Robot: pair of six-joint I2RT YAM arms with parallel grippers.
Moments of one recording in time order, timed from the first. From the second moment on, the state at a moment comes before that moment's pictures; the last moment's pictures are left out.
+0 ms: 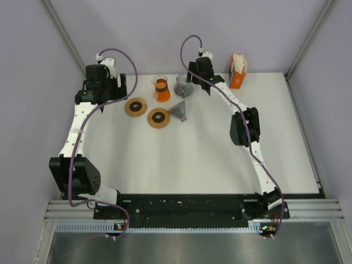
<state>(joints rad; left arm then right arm) 0.01 1.51 1.52 -0.55 0.01 0.01 0.43 2.58 2.46 -0.36 0.17 0.39</state>
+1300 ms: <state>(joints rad) -0.11 1.58 1.51 -0.72 0.27 0.05 0.54 1.50 1.26 -0.32 0.00 -0.30</state>
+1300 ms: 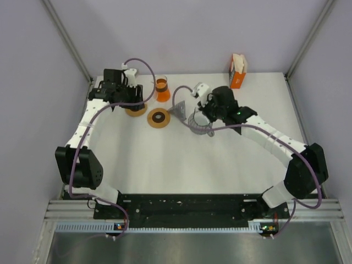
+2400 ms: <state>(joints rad) -0.33 2.15 1.79 -0.72 -0.12 0.10 0.88 1.52 1.18 -0.32 -0.14 -0.51</state>
